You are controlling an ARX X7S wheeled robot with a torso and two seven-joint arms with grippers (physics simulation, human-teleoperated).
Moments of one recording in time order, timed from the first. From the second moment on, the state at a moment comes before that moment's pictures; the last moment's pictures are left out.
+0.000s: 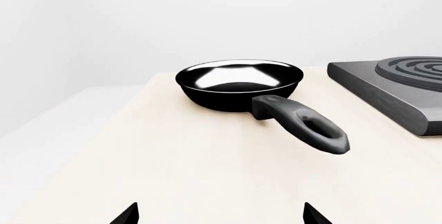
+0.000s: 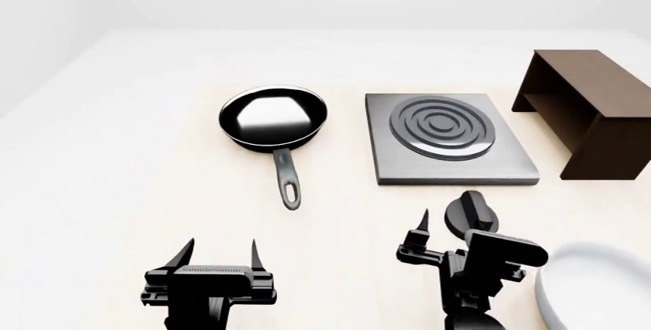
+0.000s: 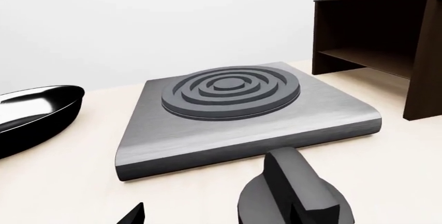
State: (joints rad) left arm -0.04 -0.20 0.26 -0.02 -0.17 0.00 -0.26; right arm 0.23 0.15 -0.15 0.28 0.29 -0.06 0.26
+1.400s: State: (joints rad) left arm -0.04 -0.23 0.29 -0.02 -0.19 0.01 -0.29; right arm 0.40 0.13 -0.17 0.58 0.32 -0.13 0.28
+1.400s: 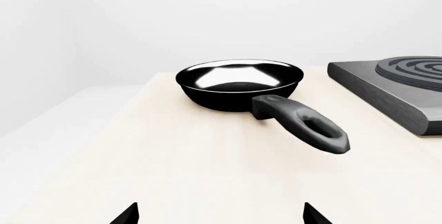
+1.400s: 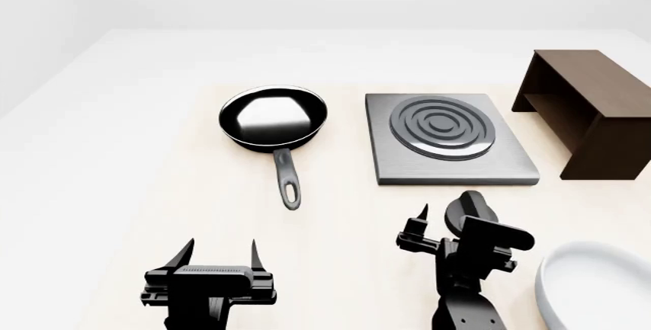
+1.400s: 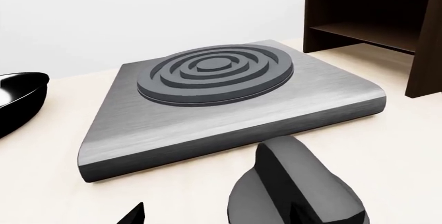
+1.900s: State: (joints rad) left arm -0.04 -0.23 0.30 -0.02 -0.20 0.01 -0.30; right arm 0.47 0.12 -0.18 0.72 0.33 -0.17 0.27
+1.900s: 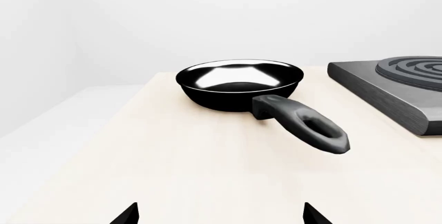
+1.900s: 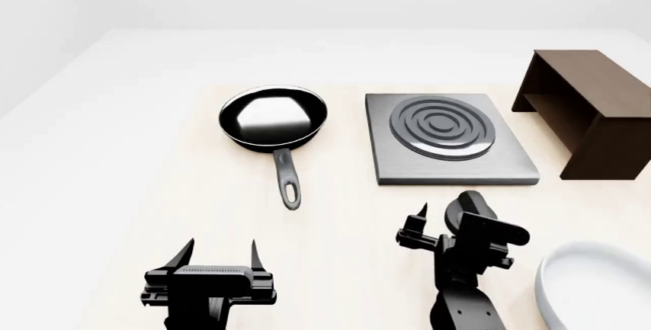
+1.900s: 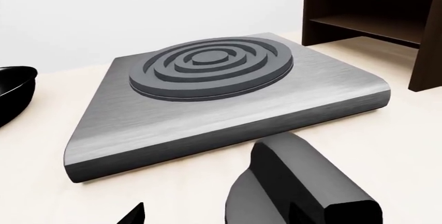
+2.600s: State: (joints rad) left arm -0.05 -0.24 0.31 -0.02 -0.21 0.01 -0.31; right arm 0.45 0.11 -0.13 0.72 0.39 -0.29 0.33
